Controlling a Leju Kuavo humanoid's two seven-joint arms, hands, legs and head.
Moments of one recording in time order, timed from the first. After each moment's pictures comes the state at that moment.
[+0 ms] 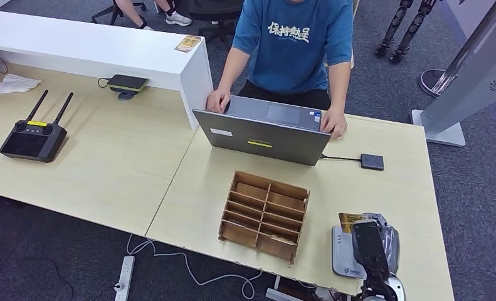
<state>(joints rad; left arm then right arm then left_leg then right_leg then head) 0.05 -0.34 1.55 -0.63 -1.22 -0.53 0.01 -0.02 0.07 0.18 -1.35 0.43 -0.50 -0.09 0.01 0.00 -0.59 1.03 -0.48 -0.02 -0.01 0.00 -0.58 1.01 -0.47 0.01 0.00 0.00</state>
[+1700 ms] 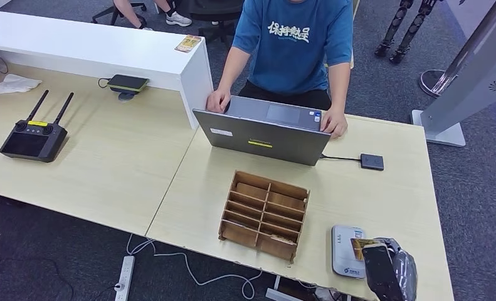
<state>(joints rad) 0.06 -0.34 1.56 -0.63 -1.17 -0.52 0.01 0.15 -0.02 0.17 -1.52 0.49 -0.46 0.02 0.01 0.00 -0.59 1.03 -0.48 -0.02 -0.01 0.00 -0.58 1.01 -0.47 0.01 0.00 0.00</state>
